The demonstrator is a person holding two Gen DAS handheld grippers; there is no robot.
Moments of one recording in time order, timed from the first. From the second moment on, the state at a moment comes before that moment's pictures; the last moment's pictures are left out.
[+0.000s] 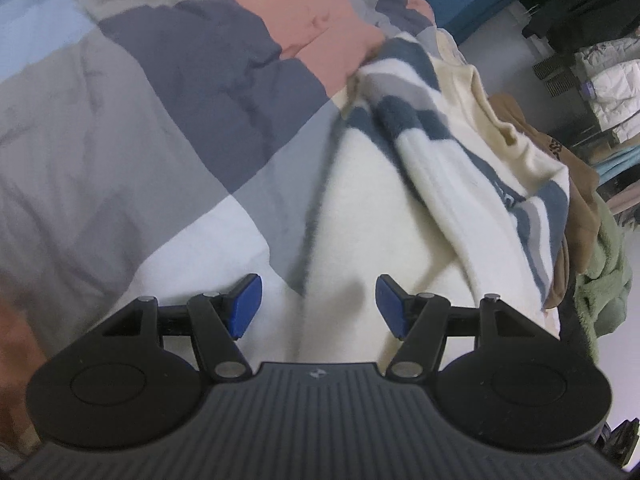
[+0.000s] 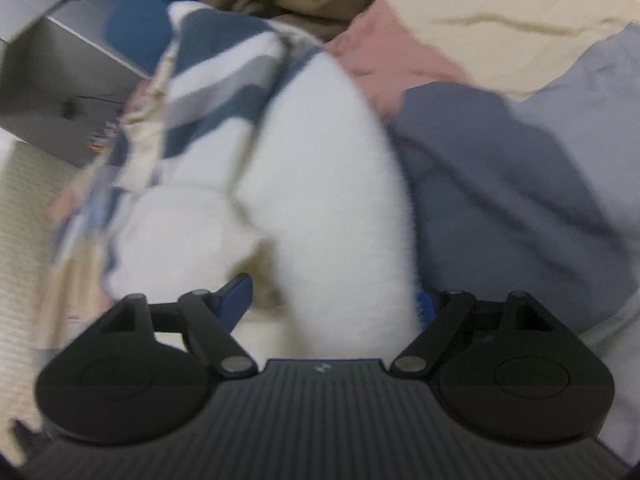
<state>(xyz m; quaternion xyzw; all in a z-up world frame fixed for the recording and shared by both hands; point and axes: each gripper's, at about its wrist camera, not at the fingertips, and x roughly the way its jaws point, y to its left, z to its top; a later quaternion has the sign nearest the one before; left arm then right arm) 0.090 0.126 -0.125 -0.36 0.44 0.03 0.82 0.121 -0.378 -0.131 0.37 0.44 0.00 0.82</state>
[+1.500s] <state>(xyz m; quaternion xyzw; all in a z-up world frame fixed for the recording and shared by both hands) 0.066 0.103 -0.050 -0.42 0.39 -0.18 0.80 0.089 -0.372 -0.068 0.42 0.37 0.17 0.81</state>
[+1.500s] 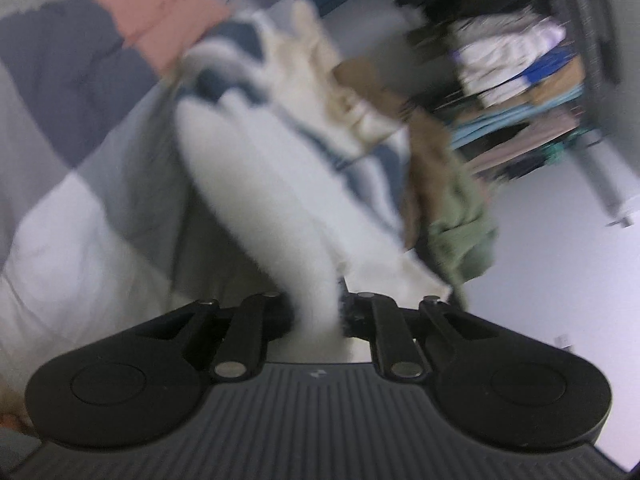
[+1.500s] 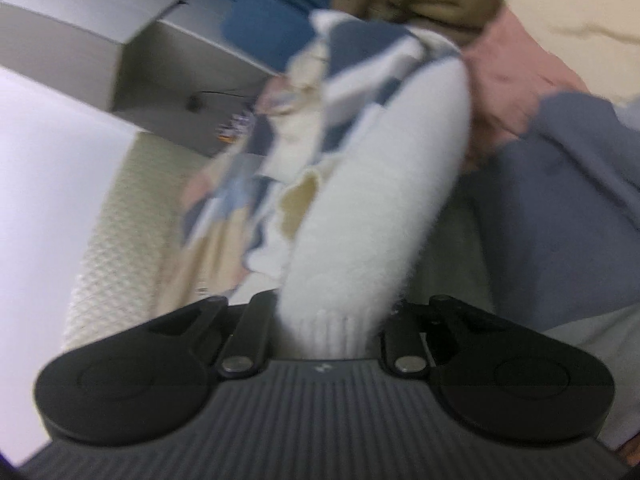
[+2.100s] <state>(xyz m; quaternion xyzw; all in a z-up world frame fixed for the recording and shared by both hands) -0.118 0.153 0.057 -0.45 0.23 -0.28 0.82 -0.030 -0.370 0.048 0.39 0.27 0.28 0.84</state>
